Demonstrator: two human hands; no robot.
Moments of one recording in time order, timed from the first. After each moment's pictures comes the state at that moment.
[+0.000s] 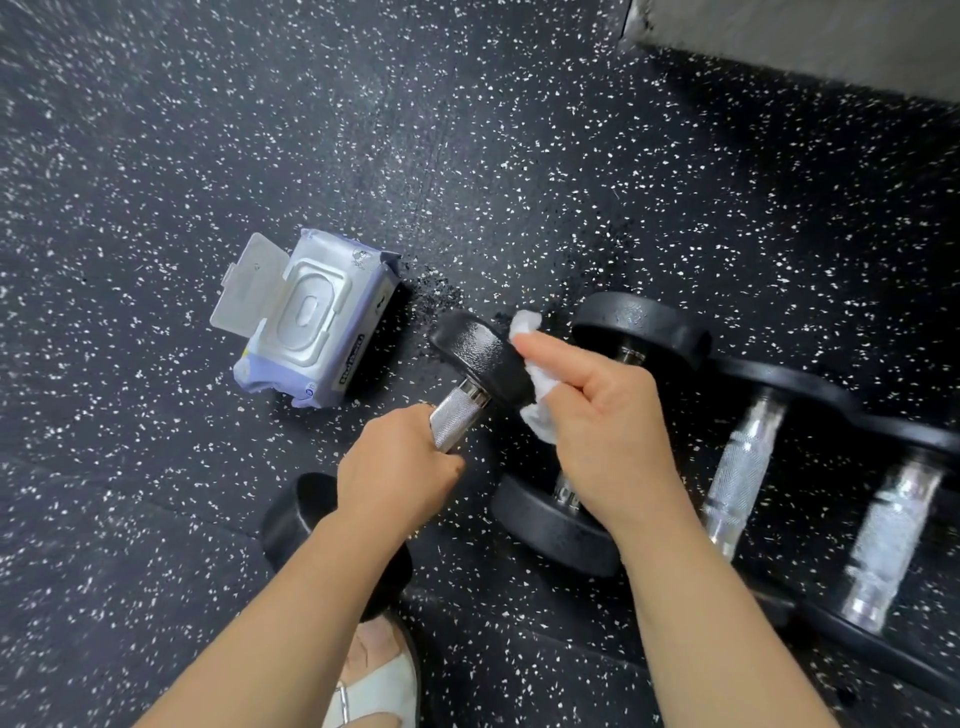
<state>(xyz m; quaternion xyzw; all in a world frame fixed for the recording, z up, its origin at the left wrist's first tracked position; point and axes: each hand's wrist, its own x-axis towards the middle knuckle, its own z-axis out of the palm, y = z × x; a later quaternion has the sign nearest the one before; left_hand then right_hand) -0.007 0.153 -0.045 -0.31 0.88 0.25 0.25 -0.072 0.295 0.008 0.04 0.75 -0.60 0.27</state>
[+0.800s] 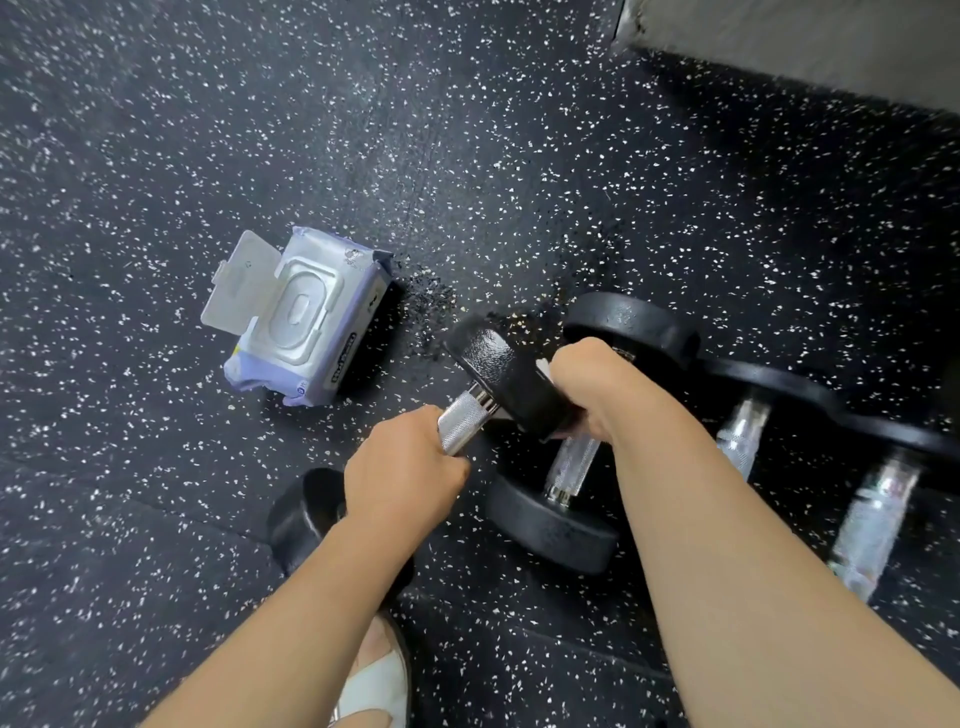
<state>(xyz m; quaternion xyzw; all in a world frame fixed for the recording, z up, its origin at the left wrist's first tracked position) -0.006 0.168 -0.043 -0.29 0.90 0.22 0.24 -0.129 0.285 -0.025 0.22 0.75 -0.39 0.49</state>
